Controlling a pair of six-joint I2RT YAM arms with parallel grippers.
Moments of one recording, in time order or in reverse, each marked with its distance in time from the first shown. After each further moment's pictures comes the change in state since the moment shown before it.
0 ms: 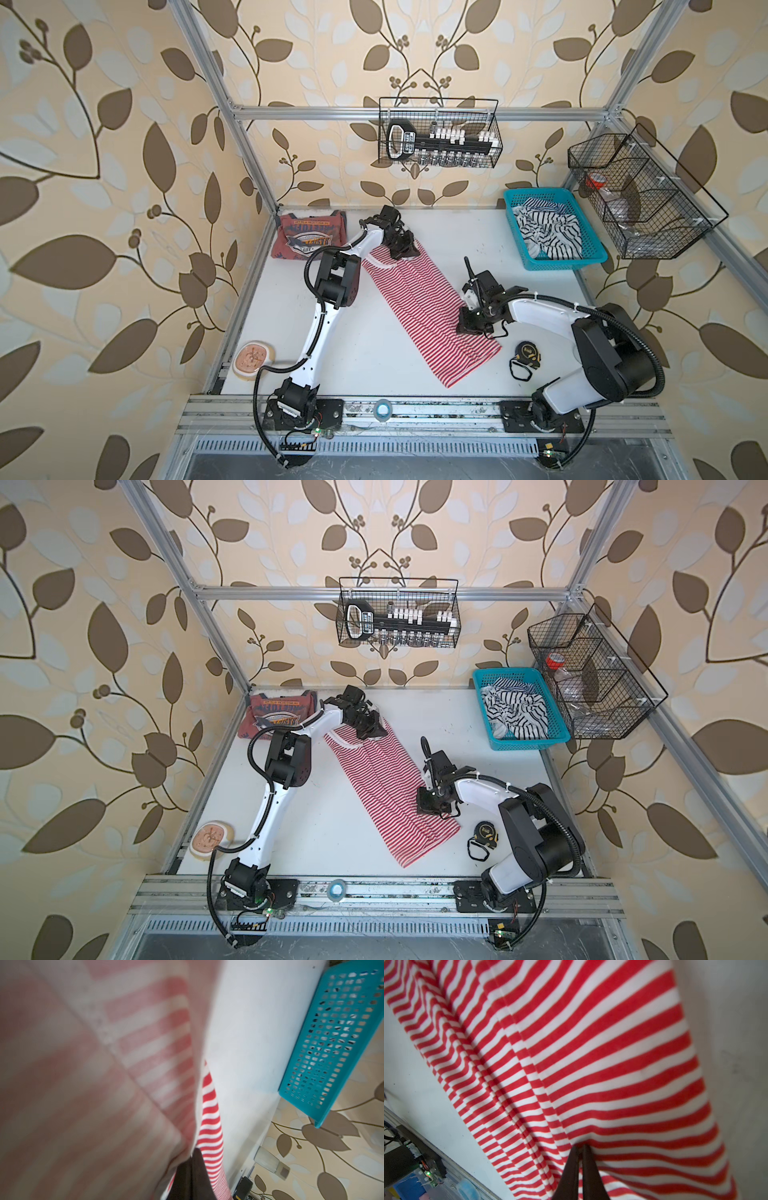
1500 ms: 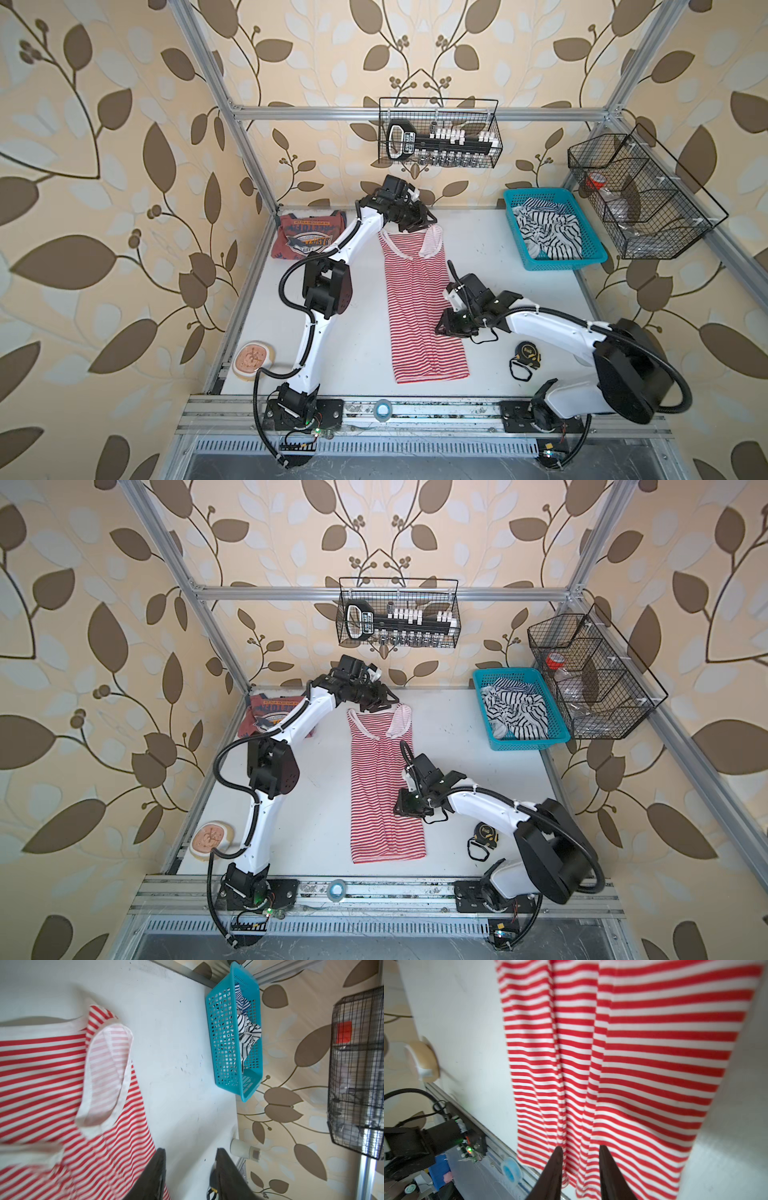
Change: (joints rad) left arm -0.045 -0.459 -0.100 -0.137 -0.152 0.113; right arm 0.205 -0.179 0.077 -0.014 0.026 0.151
